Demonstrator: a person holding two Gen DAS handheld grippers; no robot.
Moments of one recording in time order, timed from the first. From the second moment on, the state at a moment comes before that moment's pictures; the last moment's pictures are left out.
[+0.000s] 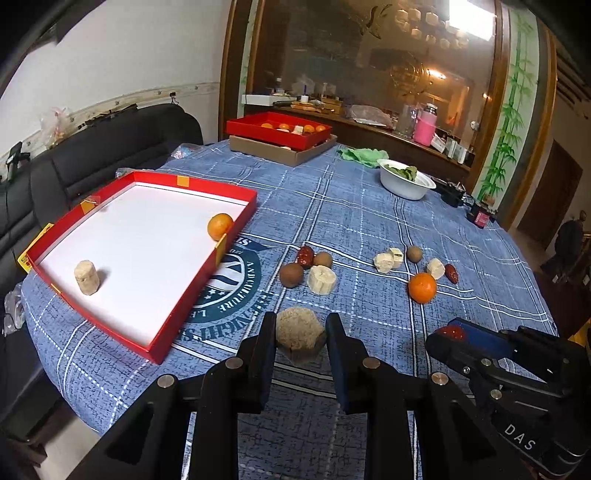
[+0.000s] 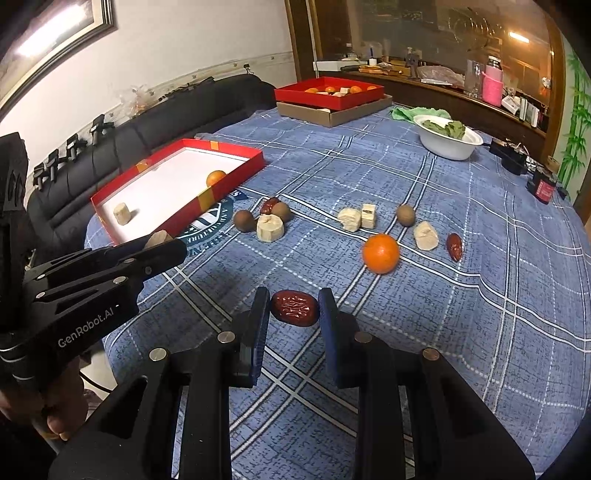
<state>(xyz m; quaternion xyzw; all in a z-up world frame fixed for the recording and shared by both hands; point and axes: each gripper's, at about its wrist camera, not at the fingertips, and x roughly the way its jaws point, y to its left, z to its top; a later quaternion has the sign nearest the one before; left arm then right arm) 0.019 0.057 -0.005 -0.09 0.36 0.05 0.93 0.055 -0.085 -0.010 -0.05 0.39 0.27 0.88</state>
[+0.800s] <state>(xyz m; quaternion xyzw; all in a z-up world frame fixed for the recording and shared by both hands) 0.022 0.106 0.008 -0.12 0.34 0.11 0.93 0.068 -0.036 0.014 -0.05 0.36 0.32 0.88</state>
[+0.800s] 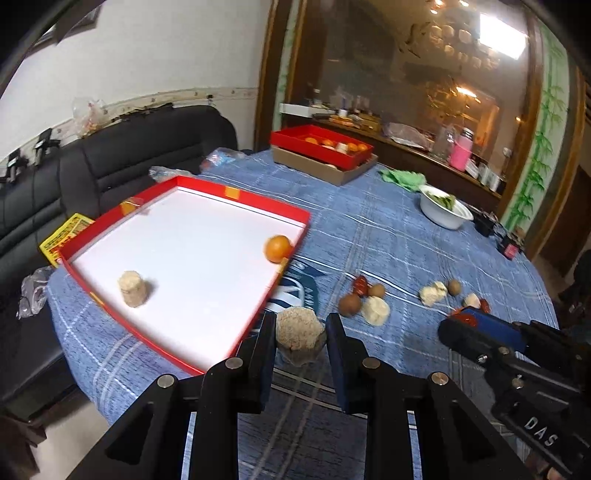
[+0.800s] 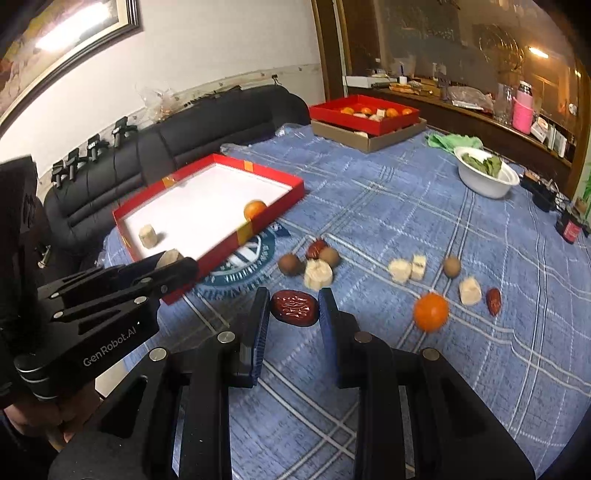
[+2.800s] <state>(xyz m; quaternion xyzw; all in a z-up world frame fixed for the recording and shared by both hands) 0.094 0.287 -0.037 -0.15 0.42 0.33 0.83 0.163 0.172 -0.037 -0.11 0.43 0.38 0.81</state>
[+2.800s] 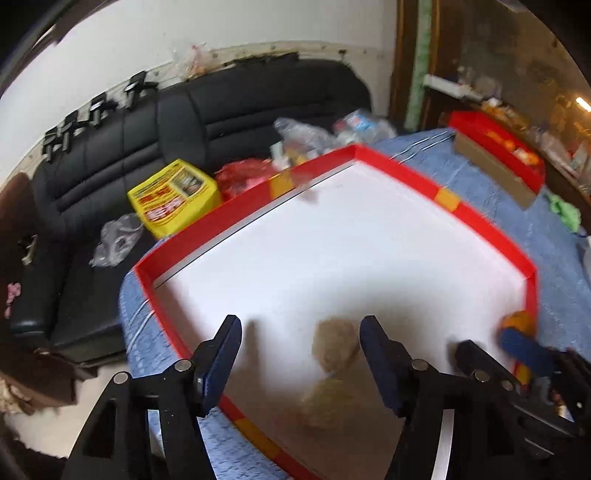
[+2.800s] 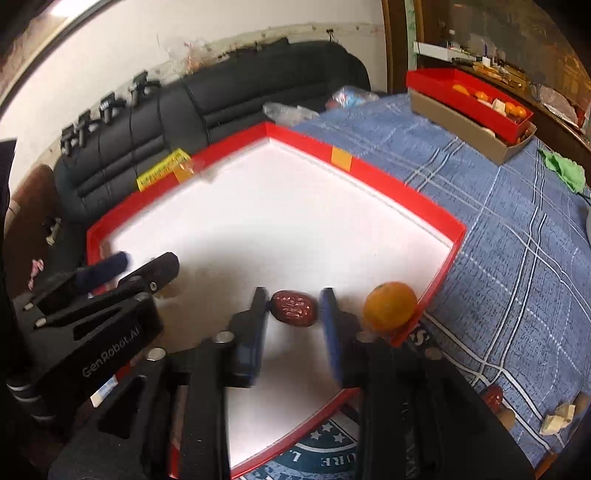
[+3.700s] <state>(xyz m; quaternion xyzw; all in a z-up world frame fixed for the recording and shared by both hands) 0.054 0.082 -0.007 -0.06 0.35 0.08 0.93 0.096 -0.097 -0.016 -0.05 0.38 0.23 0.90</state>
